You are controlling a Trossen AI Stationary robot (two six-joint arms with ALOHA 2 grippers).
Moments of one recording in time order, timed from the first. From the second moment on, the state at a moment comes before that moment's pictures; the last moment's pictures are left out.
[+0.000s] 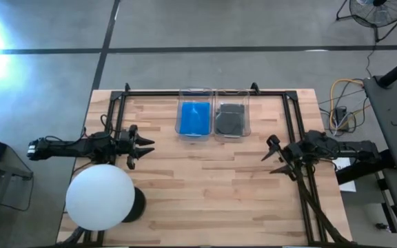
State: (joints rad) left arm -0.01 0.13 0.01 0.06 -0.09 -0.24; right arm 0.00 0.00 0.01 0.07 -0.47 0.10
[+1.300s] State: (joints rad) left arm -0.01 0.13 0.01 0.06 -0.09 -0.24; right arm 0.01 0.01 0.01 0.08 -0.47 0.12
